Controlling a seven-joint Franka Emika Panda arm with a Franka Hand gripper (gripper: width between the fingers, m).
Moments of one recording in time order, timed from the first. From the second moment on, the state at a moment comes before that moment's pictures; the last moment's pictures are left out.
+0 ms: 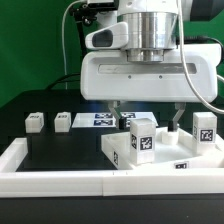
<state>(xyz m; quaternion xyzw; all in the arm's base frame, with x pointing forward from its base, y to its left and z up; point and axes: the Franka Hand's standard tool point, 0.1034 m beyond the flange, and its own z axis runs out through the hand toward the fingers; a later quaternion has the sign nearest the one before) 0.609 0.014 0.078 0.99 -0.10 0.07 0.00</state>
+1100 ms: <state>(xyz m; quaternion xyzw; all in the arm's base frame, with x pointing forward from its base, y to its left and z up) 0.608 0.004 0.079 0.99 0.09 0.05 0.03</state>
